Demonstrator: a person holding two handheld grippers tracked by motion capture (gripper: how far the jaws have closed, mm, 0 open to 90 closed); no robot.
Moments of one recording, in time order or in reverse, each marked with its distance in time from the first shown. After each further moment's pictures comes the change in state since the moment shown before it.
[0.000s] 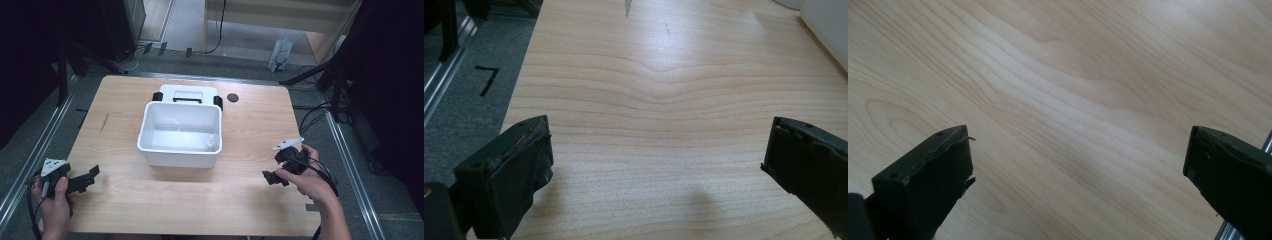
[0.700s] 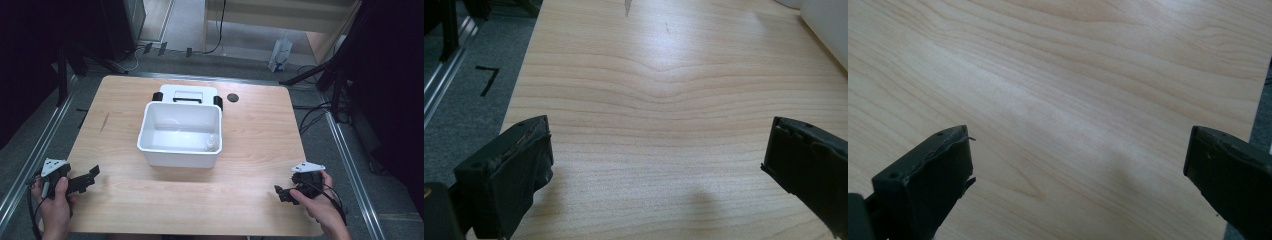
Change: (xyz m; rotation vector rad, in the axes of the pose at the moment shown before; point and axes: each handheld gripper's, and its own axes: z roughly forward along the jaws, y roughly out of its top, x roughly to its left) left arm 0.000 0.000 0.000 0.001 0.001 0.002; right arm -0.008 -0.081 0.016 -0.111 -0.032 0.159
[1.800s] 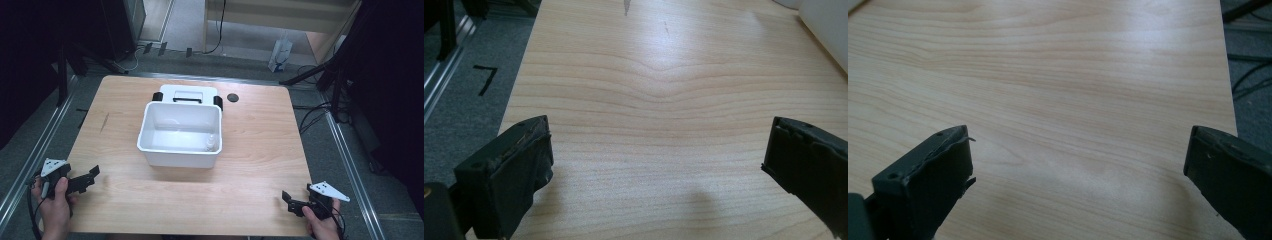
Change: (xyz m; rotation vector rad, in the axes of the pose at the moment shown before) left arm 0.001 0.000 0.000 0.003 -0.006 -0.003; right arm -0.009 -0.067 0.002 -0.287 0.010 0.262
